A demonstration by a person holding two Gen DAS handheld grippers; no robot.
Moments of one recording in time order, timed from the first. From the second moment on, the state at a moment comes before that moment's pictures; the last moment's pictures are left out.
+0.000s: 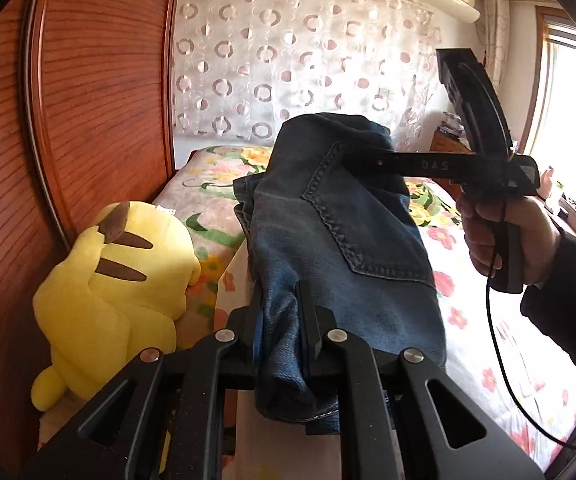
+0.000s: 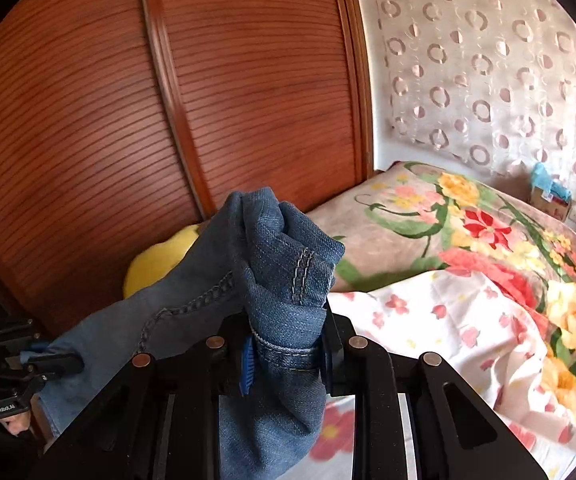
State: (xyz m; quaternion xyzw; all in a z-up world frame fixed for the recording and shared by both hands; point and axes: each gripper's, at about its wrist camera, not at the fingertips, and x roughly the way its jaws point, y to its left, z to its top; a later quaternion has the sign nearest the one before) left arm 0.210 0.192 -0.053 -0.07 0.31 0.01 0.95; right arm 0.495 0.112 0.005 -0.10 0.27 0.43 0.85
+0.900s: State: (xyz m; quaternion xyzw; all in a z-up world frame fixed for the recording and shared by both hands) left arm 0.225 0.201 -0.107 -0.08 0.38 0.04 0.92; right arm 0.512 0.142 -0.020 -0.10 0.31 0.34 0.88
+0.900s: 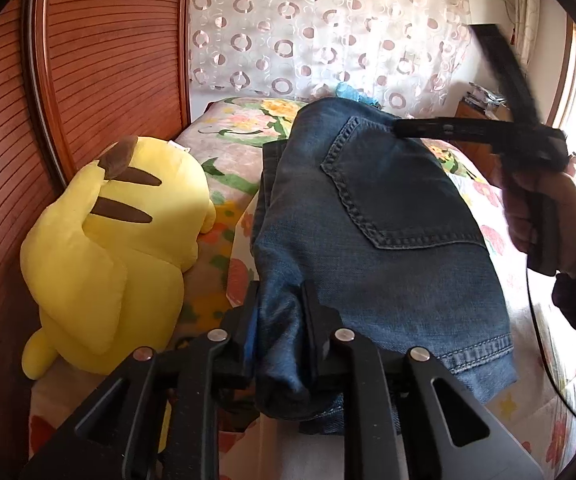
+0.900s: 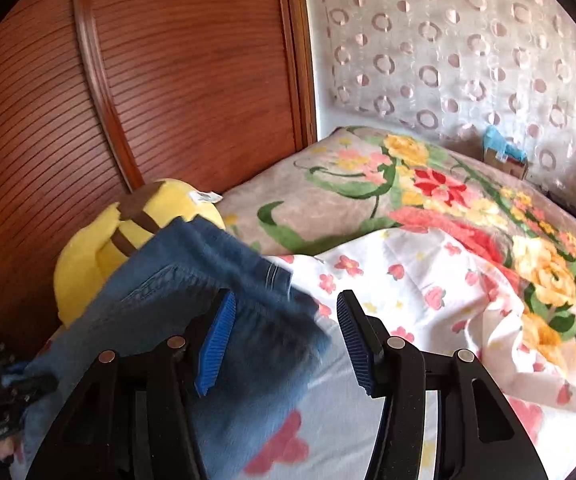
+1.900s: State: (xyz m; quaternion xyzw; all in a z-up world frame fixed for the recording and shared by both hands) left arm 0.164 0.083 -0.004 -0.01 0.26 0.01 0.96; right arm 0.222 -0.092 0.028 -0.04 0.22 0.27 0.94
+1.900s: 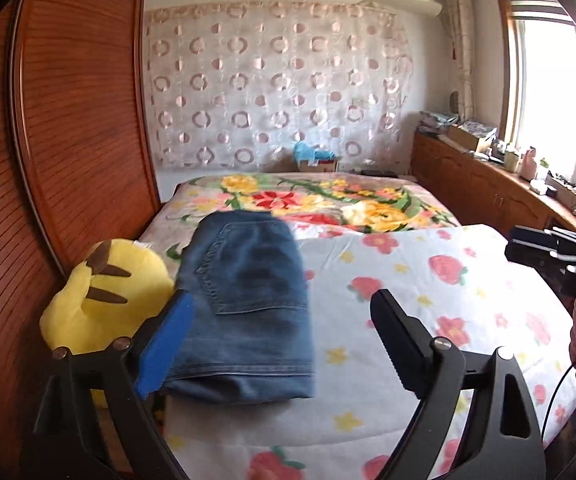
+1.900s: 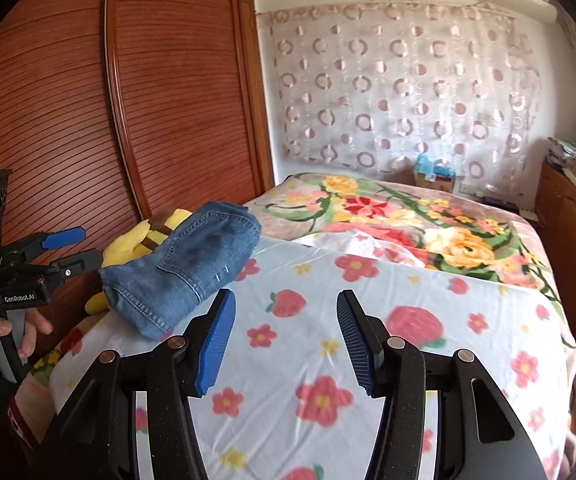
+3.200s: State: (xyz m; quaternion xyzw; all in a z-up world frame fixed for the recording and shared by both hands) left arm 0.085 -0.047 0.075 0.01 0.20 -0.05 0.98; right arm 0.051 -0.148 0.080 -0.01 0.13 0.13 0.98
